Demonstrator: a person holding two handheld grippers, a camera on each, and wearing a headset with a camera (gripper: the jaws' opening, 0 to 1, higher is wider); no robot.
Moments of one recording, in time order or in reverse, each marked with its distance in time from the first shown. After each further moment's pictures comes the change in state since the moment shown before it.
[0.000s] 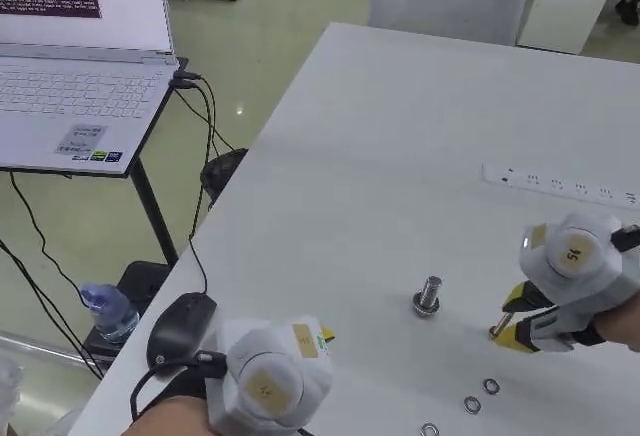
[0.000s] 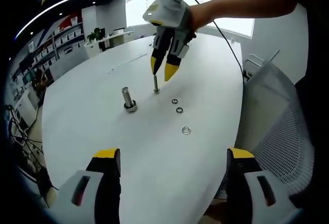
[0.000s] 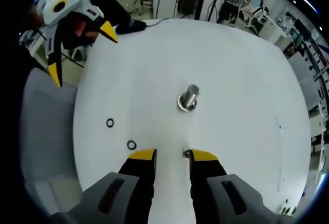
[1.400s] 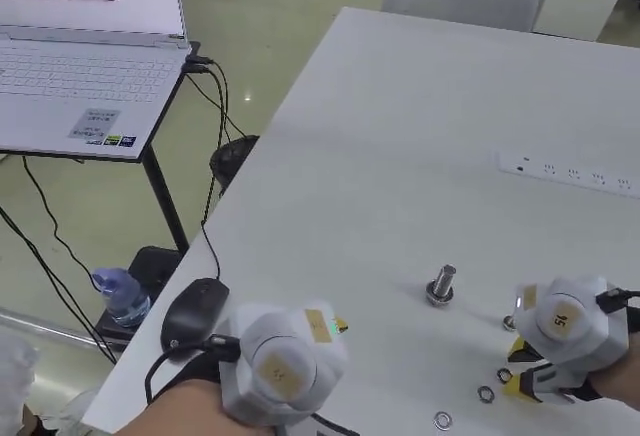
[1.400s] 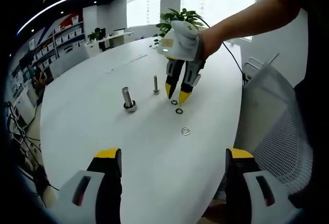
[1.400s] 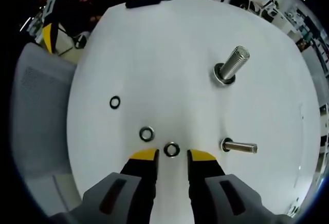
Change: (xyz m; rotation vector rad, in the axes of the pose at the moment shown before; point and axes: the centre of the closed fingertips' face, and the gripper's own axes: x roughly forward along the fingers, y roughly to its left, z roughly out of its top) left arm -0.001 0.001 0.001 -0.021 -0.019 -0.014; right arm 0.056 0.039 -0.040 -0.018 0.088 0.062
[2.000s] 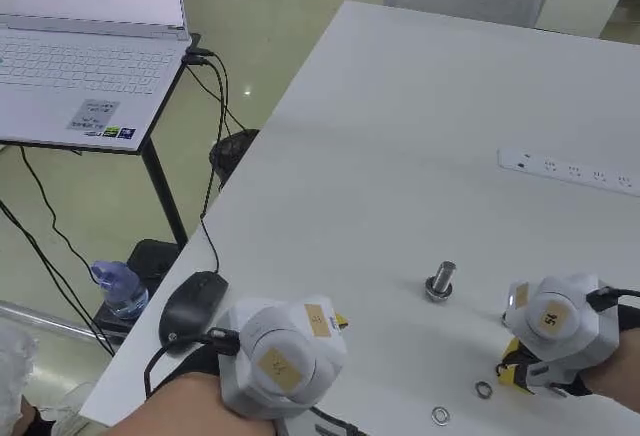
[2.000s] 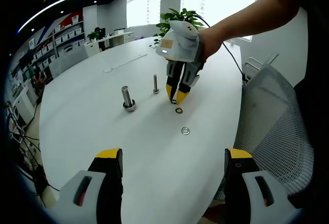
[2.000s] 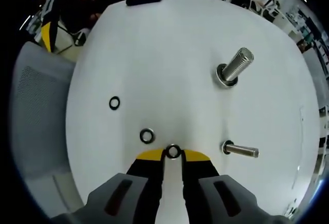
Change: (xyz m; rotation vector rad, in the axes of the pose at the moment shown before) left arm 0.003 0.000 -0.001 -0.001 0.001 -0.004; right arm 0.001 0.001 0.003 -0.008 0.023 -0.009
